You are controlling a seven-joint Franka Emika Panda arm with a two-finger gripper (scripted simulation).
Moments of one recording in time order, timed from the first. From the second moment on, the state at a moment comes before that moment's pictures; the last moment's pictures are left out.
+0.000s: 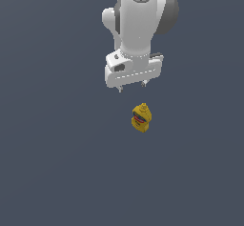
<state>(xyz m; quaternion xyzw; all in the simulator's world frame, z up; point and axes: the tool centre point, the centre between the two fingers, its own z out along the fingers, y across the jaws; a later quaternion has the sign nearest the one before) -0.054 0.041 0.265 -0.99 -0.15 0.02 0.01</state>
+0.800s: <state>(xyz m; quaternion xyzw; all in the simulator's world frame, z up) -0.027 0.089 0.225 -0.94 -0.35 0.00 0.00</state>
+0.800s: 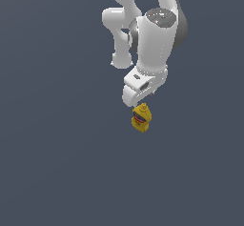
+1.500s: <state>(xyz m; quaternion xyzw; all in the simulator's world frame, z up) -0.024 0.095 0.210 -0.93 -0.37 0.00 0.00</state>
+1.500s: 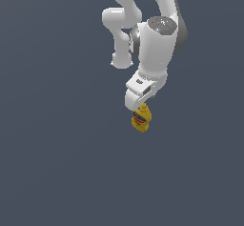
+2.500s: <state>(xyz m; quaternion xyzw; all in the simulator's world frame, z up) -0.024 0.095 0.171 -0.93 -0.37 0.00 0.00</state>
